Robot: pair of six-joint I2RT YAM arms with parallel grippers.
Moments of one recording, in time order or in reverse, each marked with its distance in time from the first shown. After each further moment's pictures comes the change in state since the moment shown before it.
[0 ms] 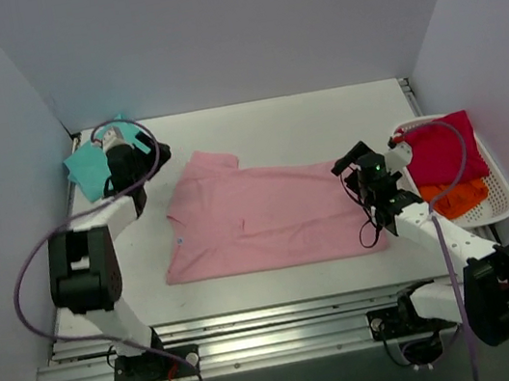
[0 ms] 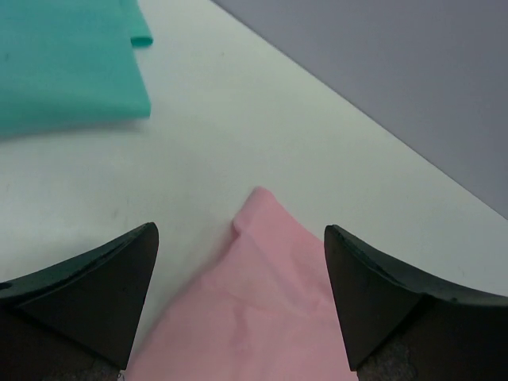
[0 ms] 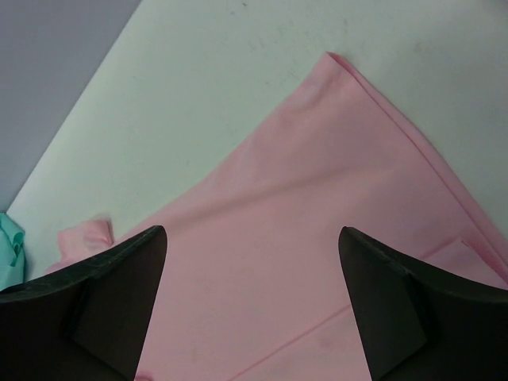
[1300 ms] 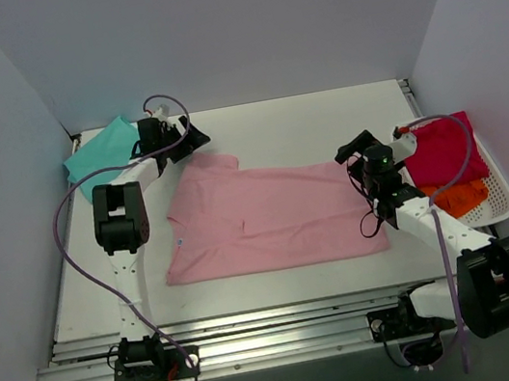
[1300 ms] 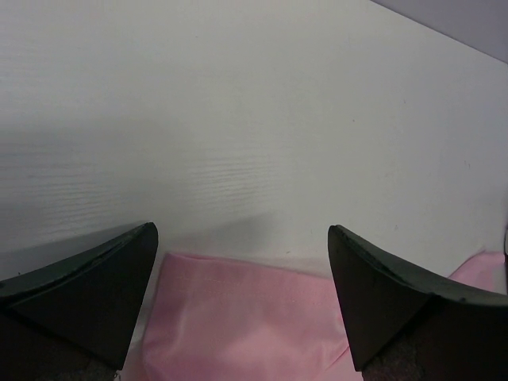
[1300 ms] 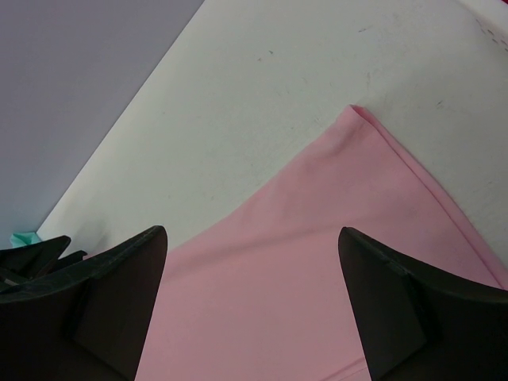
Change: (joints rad) left arm -0.023 0.752 0.848 -0.276 0.482 0.126; right arm -0.073 0.055 0.029 0.152 -0.055 -0.052
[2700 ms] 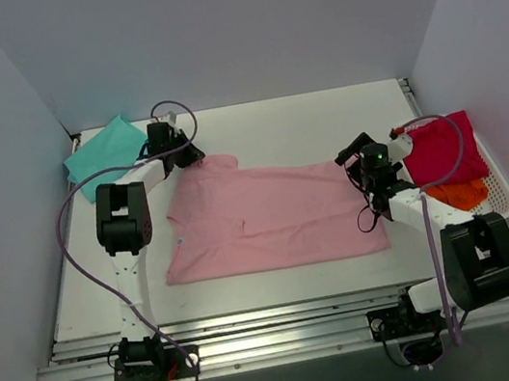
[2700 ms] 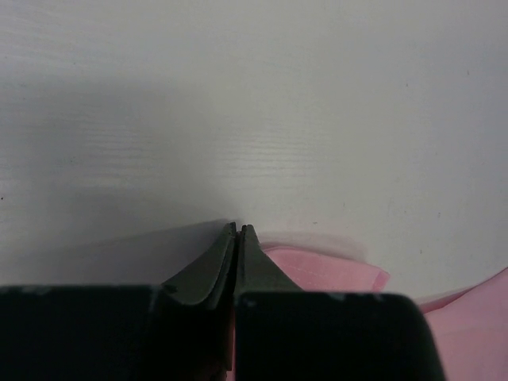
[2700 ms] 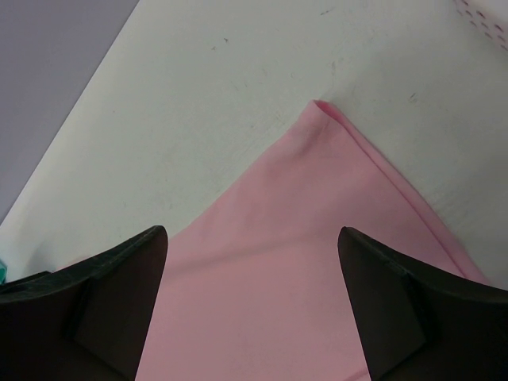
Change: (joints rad) left arm -0.043 -0.044 -0.074 -0.087 -0.126 0.027; right arm -0.032 0.132 0.002 0.049 -0.021 0.003
